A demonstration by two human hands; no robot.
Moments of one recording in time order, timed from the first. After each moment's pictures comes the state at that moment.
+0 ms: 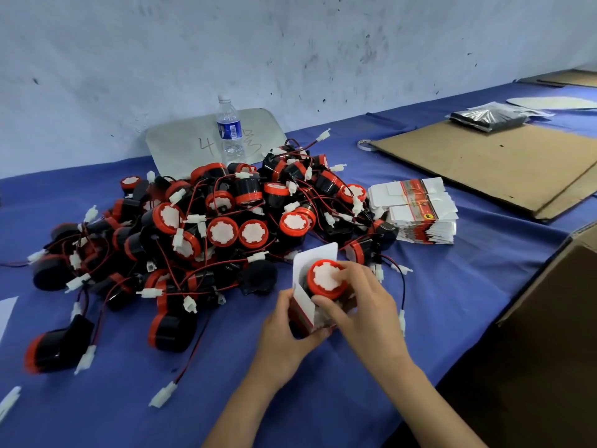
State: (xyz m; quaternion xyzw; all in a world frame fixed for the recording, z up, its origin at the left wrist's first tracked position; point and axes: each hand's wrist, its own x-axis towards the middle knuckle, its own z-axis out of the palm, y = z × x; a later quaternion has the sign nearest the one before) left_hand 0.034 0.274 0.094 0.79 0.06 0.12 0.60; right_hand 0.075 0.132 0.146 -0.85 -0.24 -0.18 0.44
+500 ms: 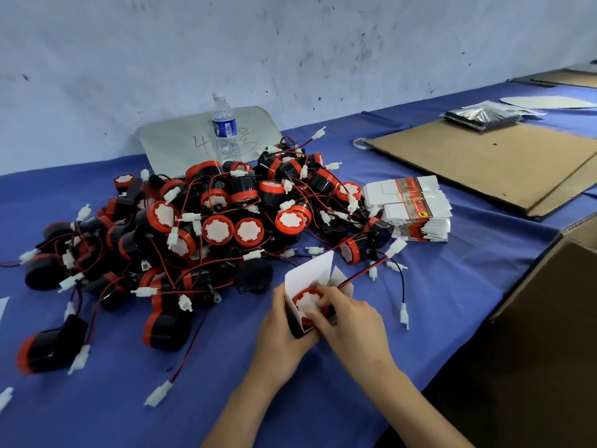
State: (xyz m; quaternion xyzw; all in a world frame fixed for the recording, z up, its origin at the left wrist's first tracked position) left_hand 0.031 0.269 0.096 0.80 0.06 0.13 0.58; right_hand 0.071 0.138 0.126 -0.92 -0.22 -0.07 0.31
